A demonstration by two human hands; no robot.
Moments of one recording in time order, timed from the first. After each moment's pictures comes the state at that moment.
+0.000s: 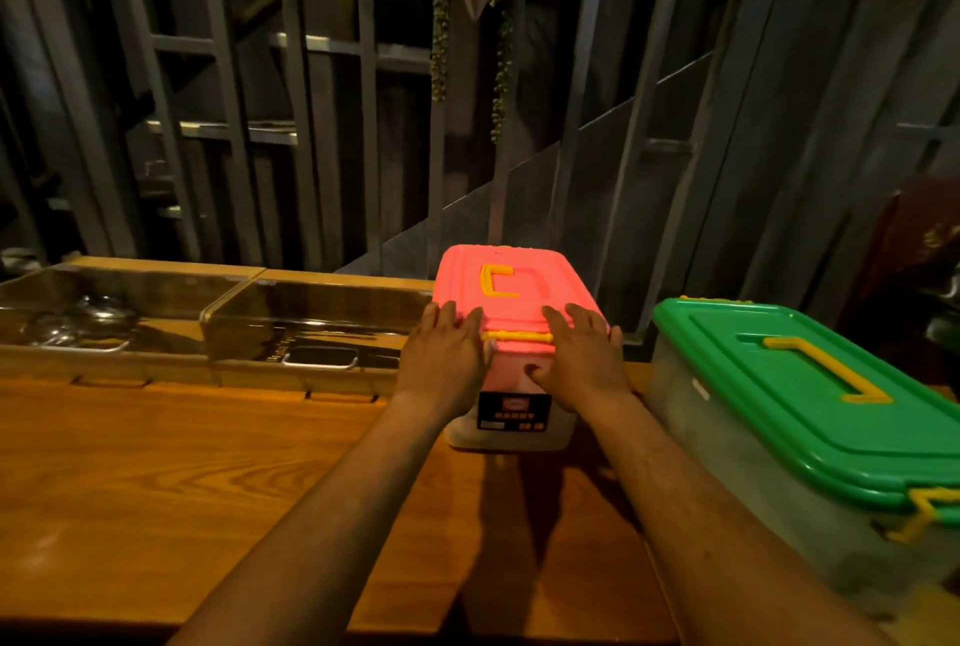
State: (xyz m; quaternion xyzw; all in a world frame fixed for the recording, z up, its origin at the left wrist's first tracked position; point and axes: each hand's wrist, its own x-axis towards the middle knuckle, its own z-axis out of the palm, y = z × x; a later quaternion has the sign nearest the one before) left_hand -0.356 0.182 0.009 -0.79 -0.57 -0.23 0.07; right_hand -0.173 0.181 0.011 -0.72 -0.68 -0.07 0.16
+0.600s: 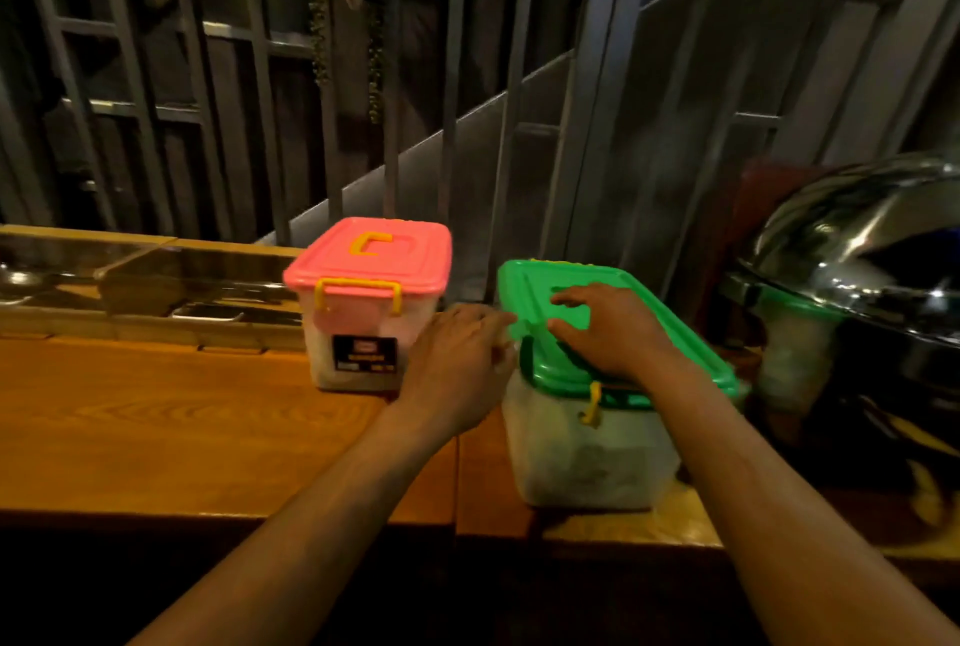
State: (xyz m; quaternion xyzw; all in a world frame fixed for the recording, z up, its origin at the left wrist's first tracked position) left_hand -0.149 0.023 0.019 -0.81 -0.43 -0.38 0.06; right_hand 0.058 0.028 0.061 -0.64 -0.72 -0.05 0.26
